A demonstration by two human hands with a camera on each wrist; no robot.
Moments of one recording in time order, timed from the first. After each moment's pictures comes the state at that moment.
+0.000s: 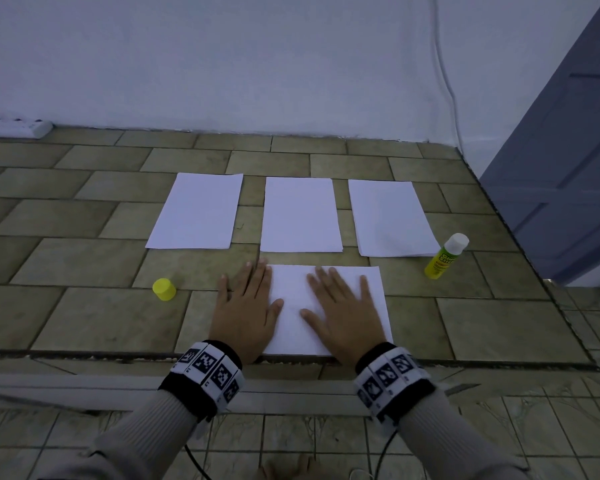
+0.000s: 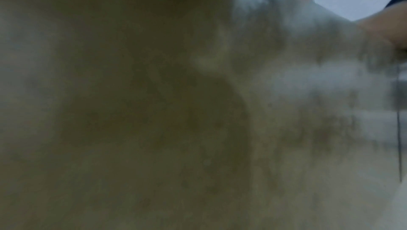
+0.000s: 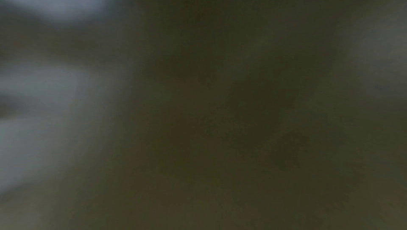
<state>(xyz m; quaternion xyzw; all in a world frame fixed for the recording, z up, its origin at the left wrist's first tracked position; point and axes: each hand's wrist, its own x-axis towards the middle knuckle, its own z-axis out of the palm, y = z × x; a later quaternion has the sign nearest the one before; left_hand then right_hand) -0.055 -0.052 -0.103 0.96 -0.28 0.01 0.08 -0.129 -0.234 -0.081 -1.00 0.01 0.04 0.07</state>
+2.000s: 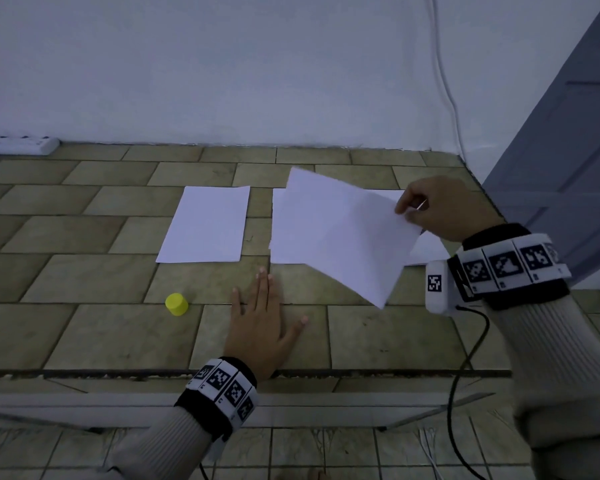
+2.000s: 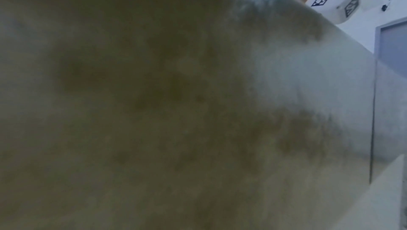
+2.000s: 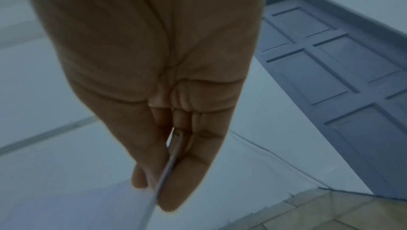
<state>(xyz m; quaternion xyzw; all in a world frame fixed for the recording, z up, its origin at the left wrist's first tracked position) -0.061 -0.052 -0.088 0.96 -0.27 -0.06 0.09 -0.072 -0.348 0.086 -0.97 0.08 -0.05 0.22</state>
